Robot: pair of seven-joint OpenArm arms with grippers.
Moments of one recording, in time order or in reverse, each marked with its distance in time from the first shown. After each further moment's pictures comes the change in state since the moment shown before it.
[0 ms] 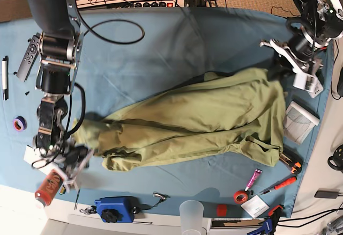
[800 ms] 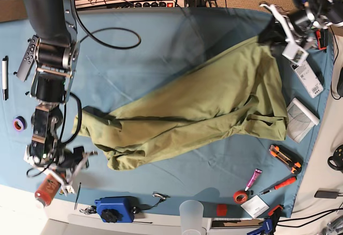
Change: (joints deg) left arm 10.1 -5.9 -3.3 1.0 -11.2 -7.7 8.9; right arm 1.6 0.7 0.1 0.0 1.9 2.0 -10.5
